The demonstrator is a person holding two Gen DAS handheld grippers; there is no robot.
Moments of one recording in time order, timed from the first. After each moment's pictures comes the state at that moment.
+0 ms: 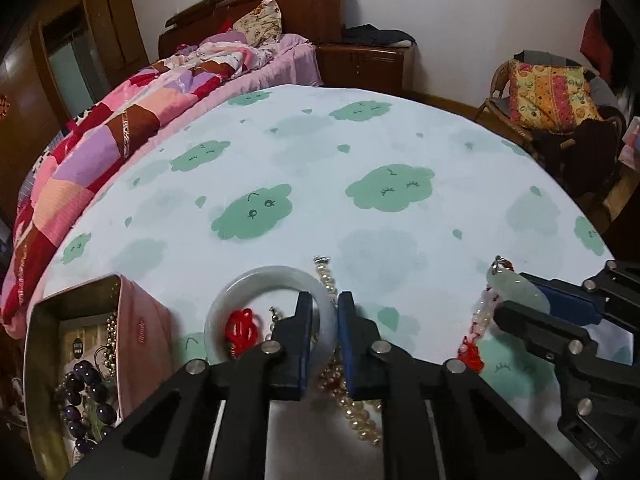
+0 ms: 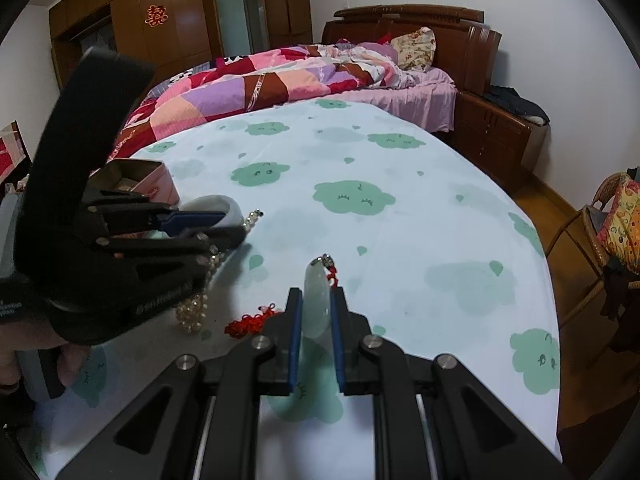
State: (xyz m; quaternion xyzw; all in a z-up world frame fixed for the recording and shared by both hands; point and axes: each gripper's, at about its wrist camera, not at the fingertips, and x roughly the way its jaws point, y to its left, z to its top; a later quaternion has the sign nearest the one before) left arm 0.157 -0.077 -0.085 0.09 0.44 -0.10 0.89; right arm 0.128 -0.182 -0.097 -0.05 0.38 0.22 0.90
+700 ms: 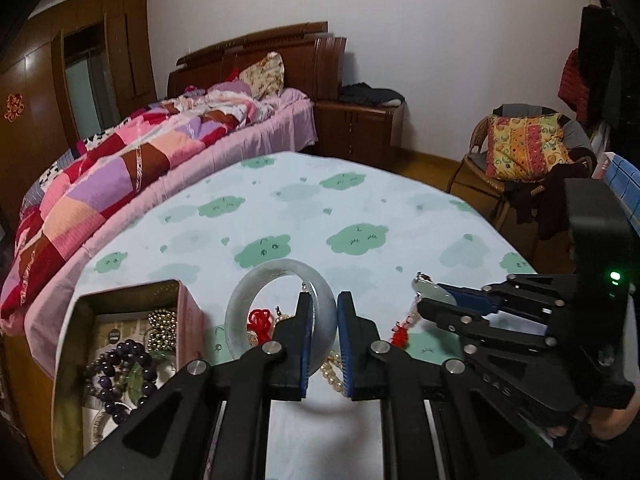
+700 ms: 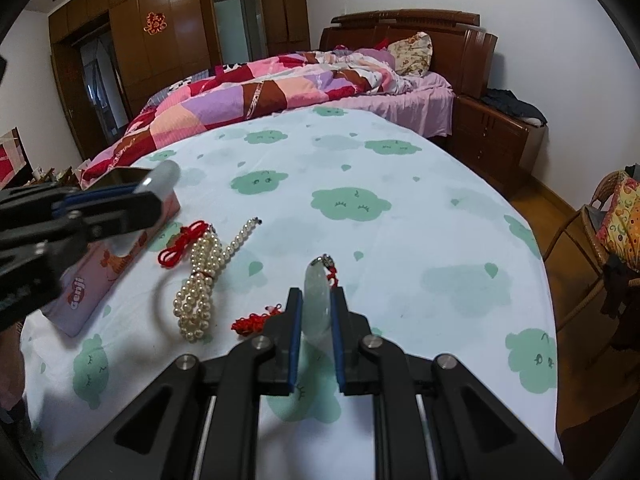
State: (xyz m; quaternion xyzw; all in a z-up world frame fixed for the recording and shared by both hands) left arm 0.094 -0.067 -0.026 0.06 0.34 -0.12 0.93; right arm 0.126 -0.186 -0.094 -0.04 0.37 0.22 0.90
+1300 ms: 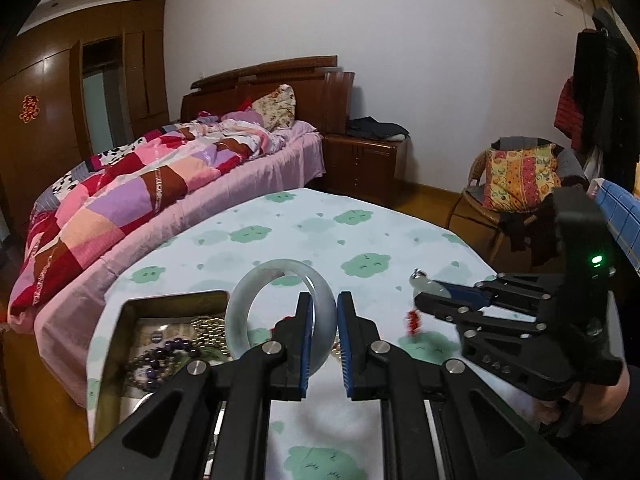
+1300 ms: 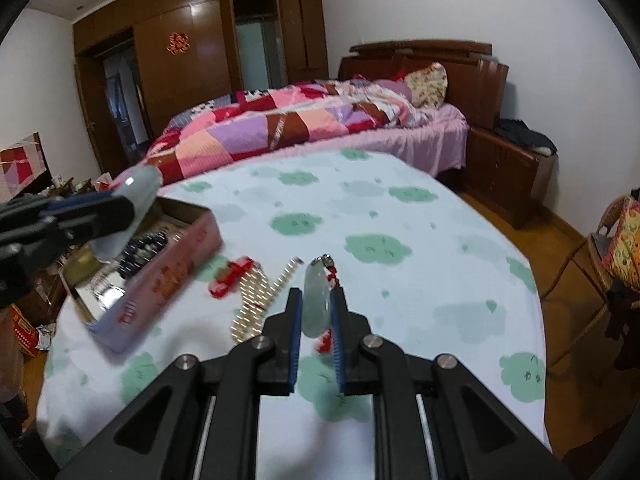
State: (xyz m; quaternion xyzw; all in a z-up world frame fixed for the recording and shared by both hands) left arm 0.050 -0.035 0.012 0.04 0.29 -0.11 0.95; right arm 0.102 -0.173 -0.055 -0.04 0.31 0.25 0.91
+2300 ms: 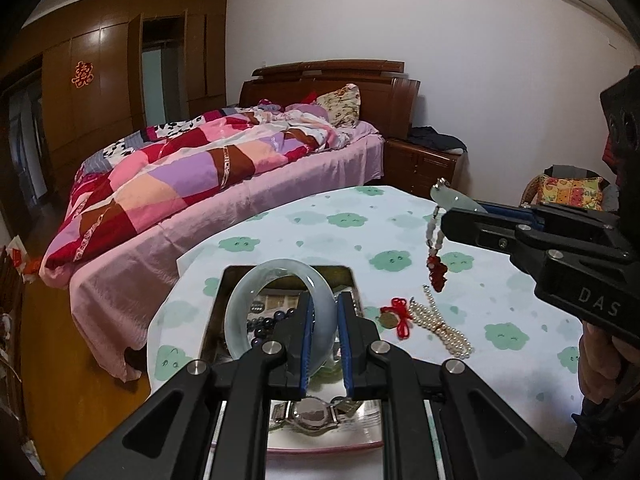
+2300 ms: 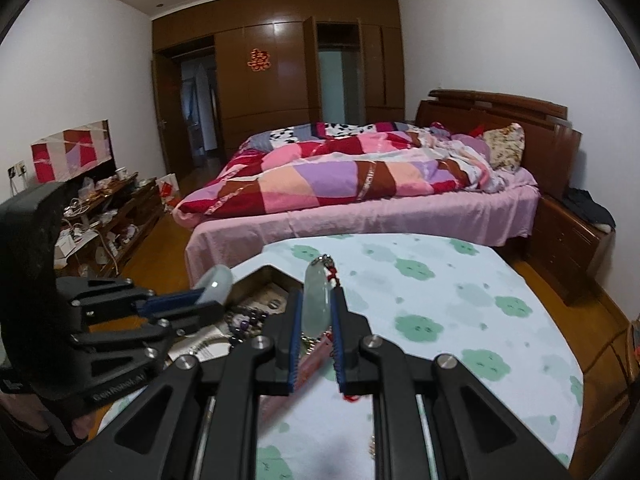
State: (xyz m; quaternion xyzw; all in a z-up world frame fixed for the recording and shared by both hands) left arm 0.037 0.065 0.003 -0.01 0.29 -0.02 0.96; right arm 0.094 -0.060 0.009 -0.07 0.24 0.38 0.89
